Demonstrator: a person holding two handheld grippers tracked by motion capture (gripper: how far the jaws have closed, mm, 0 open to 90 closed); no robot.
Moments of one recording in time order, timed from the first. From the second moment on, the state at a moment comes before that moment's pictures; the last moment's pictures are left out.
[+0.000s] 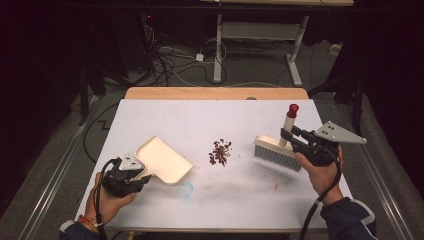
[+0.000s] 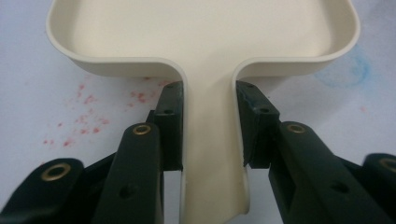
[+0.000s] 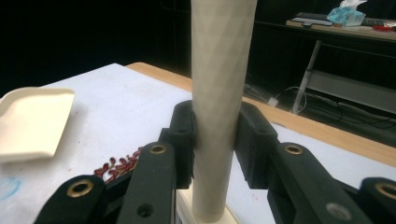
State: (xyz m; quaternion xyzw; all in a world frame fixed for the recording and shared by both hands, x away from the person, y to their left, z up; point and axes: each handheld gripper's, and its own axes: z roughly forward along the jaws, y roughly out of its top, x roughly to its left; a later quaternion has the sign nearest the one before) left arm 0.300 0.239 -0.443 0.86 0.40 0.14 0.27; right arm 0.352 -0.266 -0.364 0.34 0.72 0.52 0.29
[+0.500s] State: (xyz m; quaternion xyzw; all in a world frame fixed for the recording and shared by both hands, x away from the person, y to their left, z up) left arm 0.298 0.208 -0.453 0.89 0.36 0.12 0.25; right arm 0.427 -0.212 -0.363 0.34 0.72 0.52 0.30
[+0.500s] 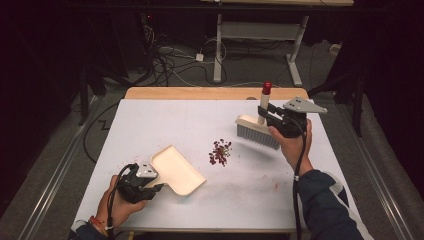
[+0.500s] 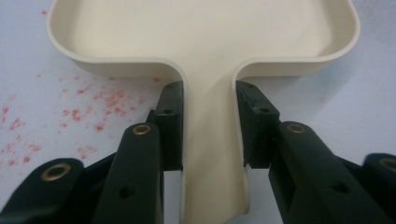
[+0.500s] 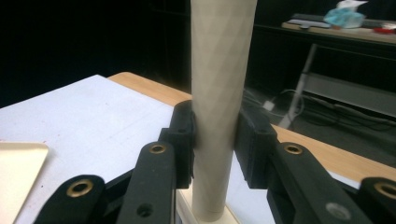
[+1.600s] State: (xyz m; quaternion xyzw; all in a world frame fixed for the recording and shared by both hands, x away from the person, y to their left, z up) left arm 0.301 0.190 -0.459 0.90 0.34 0.11 0.25; right arm 0.442 -0.140 -0.401 0.33 0.72 0.53 0.29
